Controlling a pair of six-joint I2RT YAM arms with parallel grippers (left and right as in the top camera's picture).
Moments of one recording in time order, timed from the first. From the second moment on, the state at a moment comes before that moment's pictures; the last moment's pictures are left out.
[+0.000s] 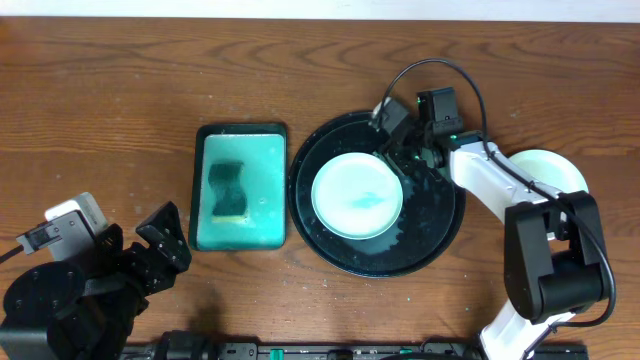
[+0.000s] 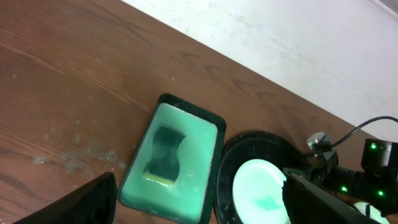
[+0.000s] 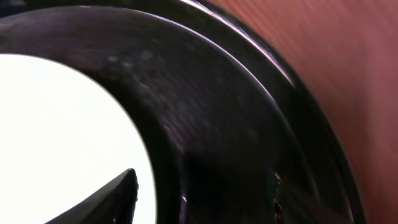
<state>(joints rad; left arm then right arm) -0.04 0.62 1.30 -1.18 -0.01 -0.49 0.25 1.86 1.11 -0.24 -0.33 -0.58</state>
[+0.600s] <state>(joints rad) -0.04 0.62 1.30 -1.18 -0.01 -0.49 0.30 1.94 1.11 -0.20 -0.39 -0.73</state>
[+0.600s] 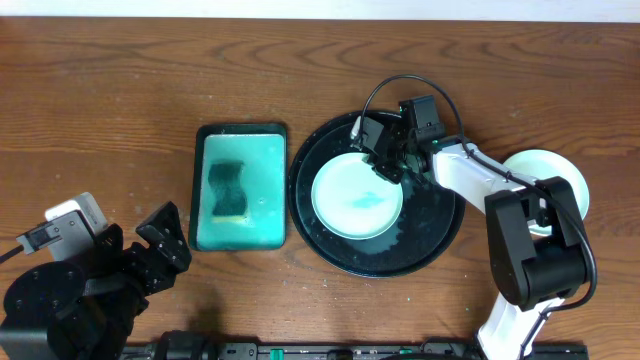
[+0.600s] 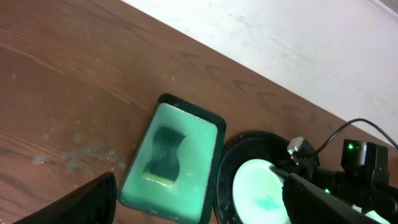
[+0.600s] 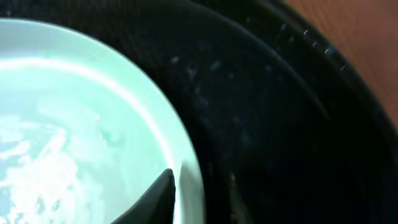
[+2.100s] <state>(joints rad) -0.04 0.62 1.30 -1.18 -0.01 -0.49 0.09 1.78 1.10 -0.49 -0.27 0.05</state>
